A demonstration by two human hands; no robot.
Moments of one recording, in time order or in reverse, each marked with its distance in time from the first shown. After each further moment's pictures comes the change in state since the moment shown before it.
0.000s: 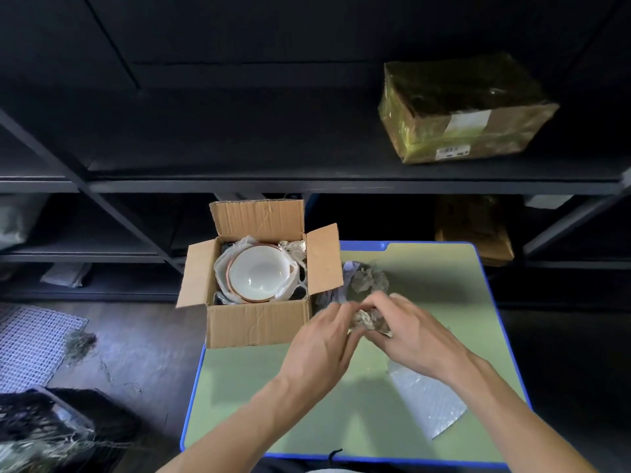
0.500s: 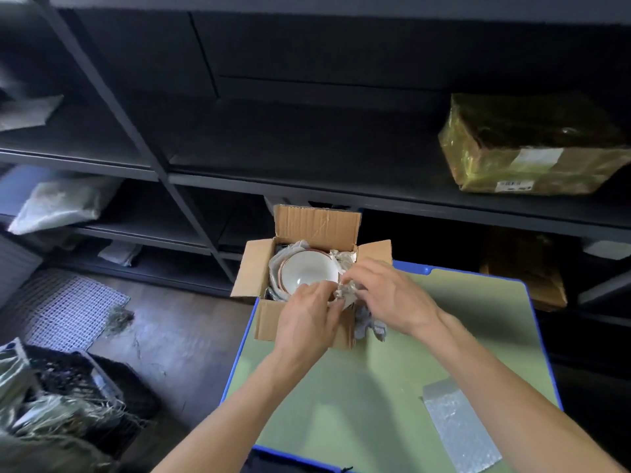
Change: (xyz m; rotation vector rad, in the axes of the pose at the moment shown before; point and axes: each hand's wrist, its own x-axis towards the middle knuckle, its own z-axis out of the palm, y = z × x) left_hand -0.006 -0.061 -0.048 0.144 0.237 -0.353; right_hand 0.101 -0.055 0.012 -0.139 0.027 -0.307
